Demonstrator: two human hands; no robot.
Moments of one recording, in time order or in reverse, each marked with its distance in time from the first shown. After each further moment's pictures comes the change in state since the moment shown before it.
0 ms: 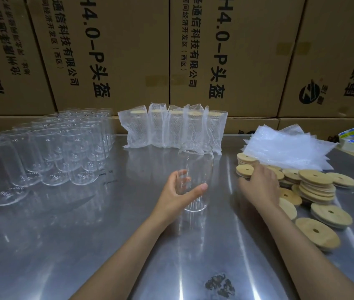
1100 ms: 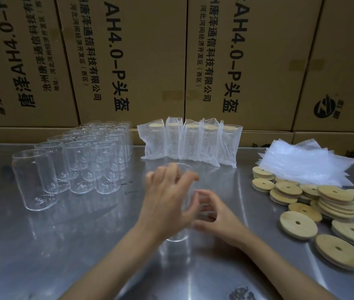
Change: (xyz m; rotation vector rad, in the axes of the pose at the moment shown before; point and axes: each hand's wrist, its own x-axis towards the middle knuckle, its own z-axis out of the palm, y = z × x) left_hand -0.043 0.063 -0.052 1.190 0.446 0.867; right_hand -0.078 -0.065 0.034 0.820 -0.642 -0.471
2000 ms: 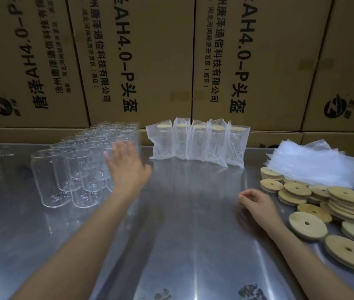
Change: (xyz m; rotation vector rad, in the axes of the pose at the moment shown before) left_hand 0.030 -0.116 0.011 0.358 -0.422 -0.639; right_hand 0.016 0.040 -0.059 -0.141 0.500 0.133
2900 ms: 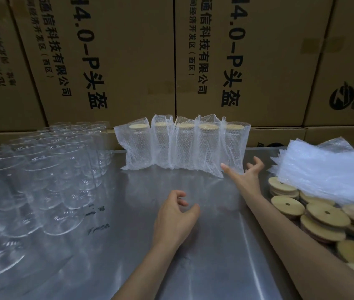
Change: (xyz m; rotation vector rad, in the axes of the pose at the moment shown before) left_hand -0.013 0.125 0.132 -0.977 -0.389 -0.099; right_hand 0.196 0.052 0.050 0.188 0.228 0.122
